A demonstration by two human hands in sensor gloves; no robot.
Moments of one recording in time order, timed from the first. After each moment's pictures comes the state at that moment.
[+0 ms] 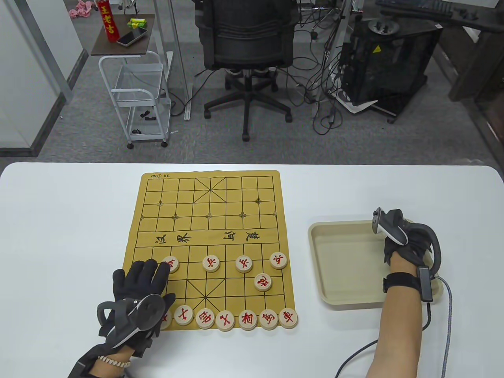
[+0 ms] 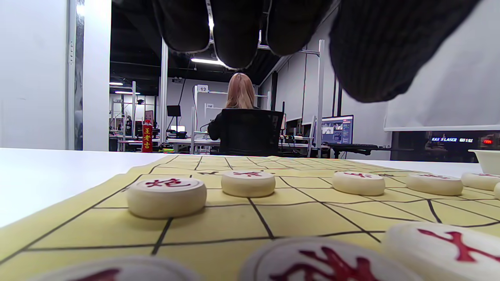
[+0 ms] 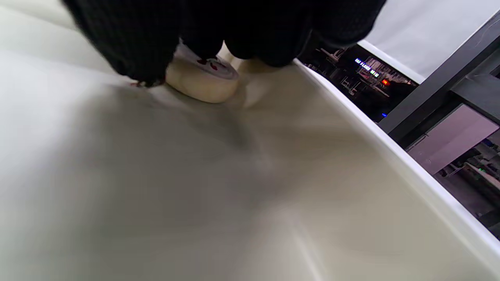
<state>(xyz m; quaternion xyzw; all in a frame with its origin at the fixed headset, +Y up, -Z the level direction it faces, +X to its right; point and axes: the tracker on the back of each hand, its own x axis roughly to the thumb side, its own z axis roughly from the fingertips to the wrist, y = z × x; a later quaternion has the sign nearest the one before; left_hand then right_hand) -0.267 -0.746 -0.258 0.10 -0.06 0.01 0.99 0.335 -0.771 -0.457 0.22 -0.15 -0.94 0.21</state>
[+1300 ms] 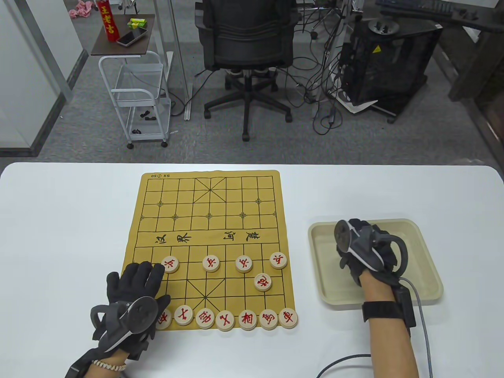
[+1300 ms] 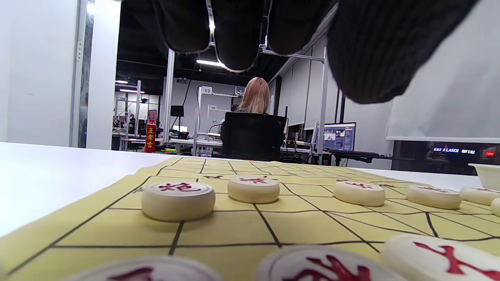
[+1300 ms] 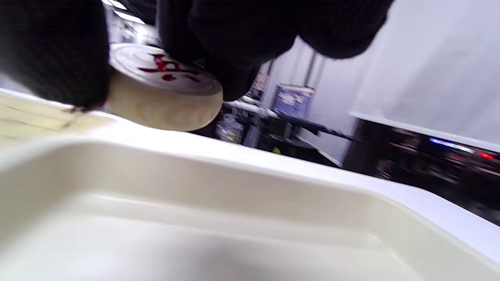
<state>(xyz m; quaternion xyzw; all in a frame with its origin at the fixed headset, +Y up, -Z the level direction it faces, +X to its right) -0.279 -0.741 -0.251 0.10 -0.06 0.03 0.99 0.183 -0.687 -0.368 0.03 0.10 -0.99 0.09</state>
